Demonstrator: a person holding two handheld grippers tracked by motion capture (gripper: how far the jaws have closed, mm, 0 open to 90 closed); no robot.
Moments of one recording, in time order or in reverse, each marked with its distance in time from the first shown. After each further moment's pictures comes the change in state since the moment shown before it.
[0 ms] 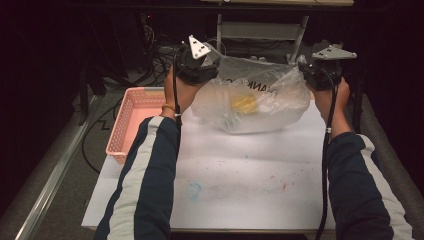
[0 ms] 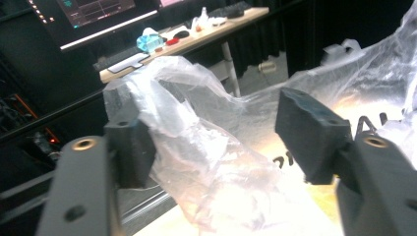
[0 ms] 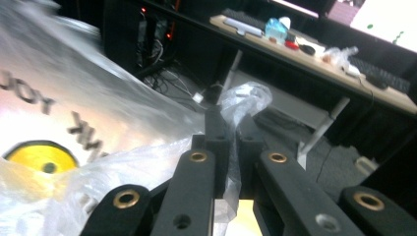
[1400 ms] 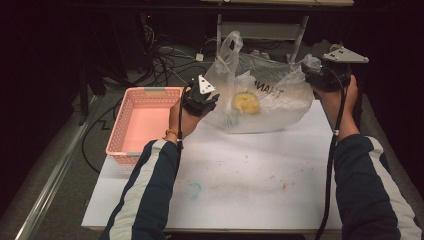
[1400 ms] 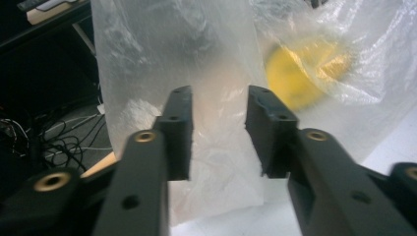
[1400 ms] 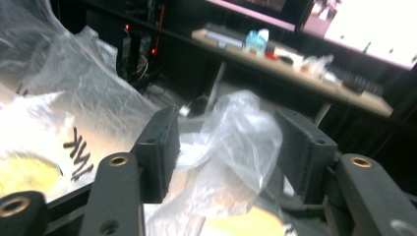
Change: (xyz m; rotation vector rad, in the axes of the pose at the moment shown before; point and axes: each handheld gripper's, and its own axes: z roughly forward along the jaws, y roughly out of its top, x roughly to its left) left arm -0.032 -0.083 0.028 0.195 -0.117 0.055; right arm -0.013 -0.007 -0.013 -0.094 -0.055 0.016
